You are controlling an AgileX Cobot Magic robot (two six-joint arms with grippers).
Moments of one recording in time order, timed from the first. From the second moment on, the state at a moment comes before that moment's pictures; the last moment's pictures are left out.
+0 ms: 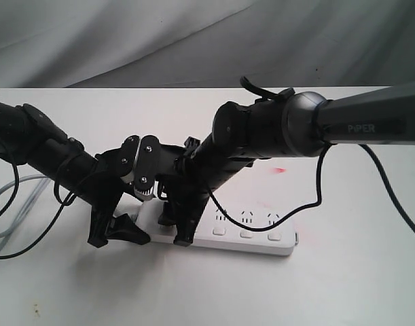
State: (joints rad) left arm -0.07 2.10 -1.12 -0.93 0.85 2.08; right arm 0.70 2.10 -1.36 0.51 0.49 -1.28
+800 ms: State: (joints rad) left arm -0.07 2.10 -1.12 -0.93 0.85 2.08; right arm 0.71 2.11 -1.36 0.51 0.50 -1.29
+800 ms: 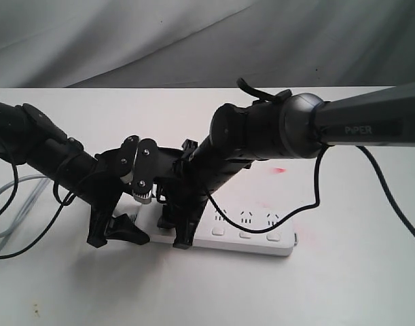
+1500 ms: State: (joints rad) left arm -0.07 2.10 -1.12 -0.93 0.85 2.08; right arm 0.63 1.93 -1.26 0.50 0.60 -1.19
